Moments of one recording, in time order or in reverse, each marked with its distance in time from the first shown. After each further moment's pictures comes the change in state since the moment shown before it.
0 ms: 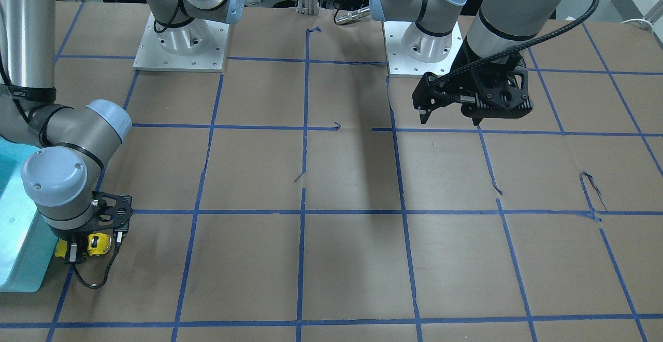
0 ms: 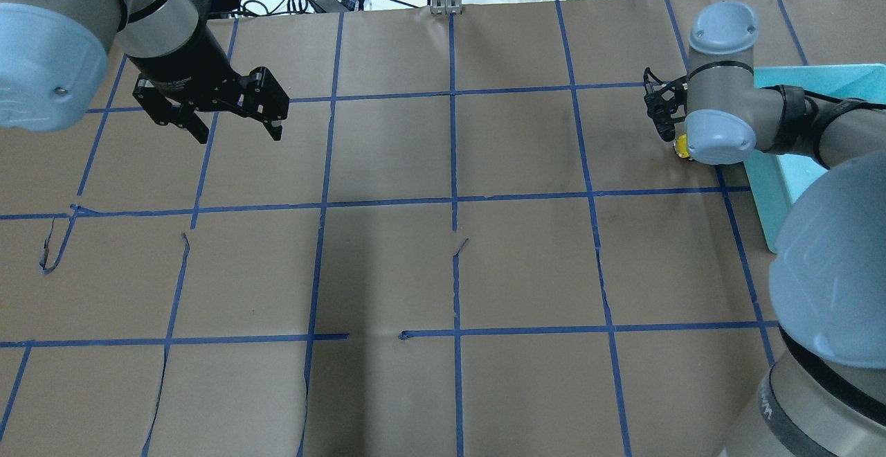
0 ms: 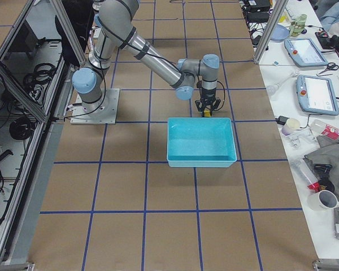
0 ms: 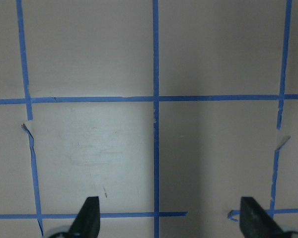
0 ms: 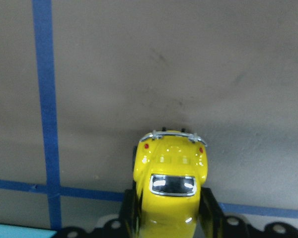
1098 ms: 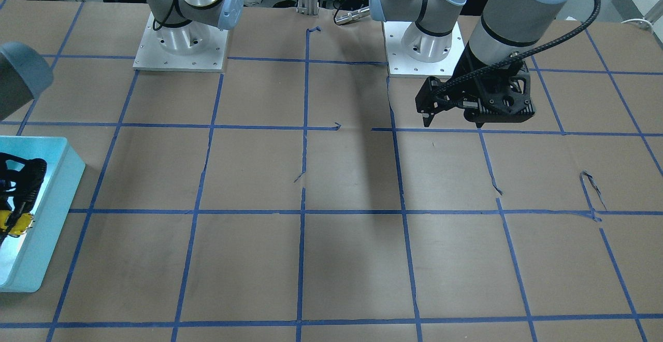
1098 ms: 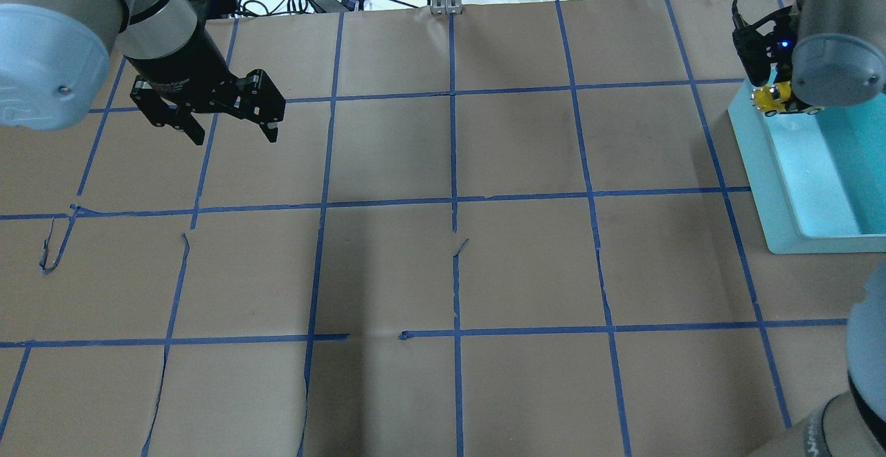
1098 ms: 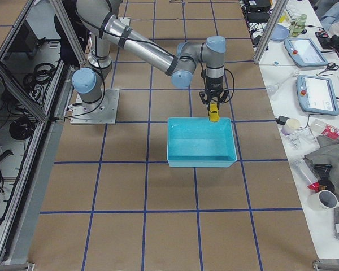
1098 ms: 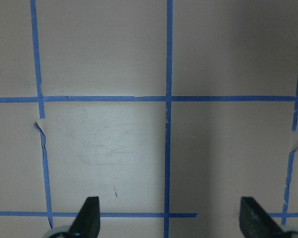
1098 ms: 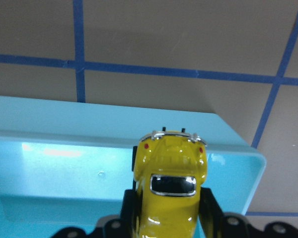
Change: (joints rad) left arm 0.005 -0.009 -0.002 0.001 0.008 0.001; right arm -0.166 -0.154 -0.104 0.196 0.056 -0.107
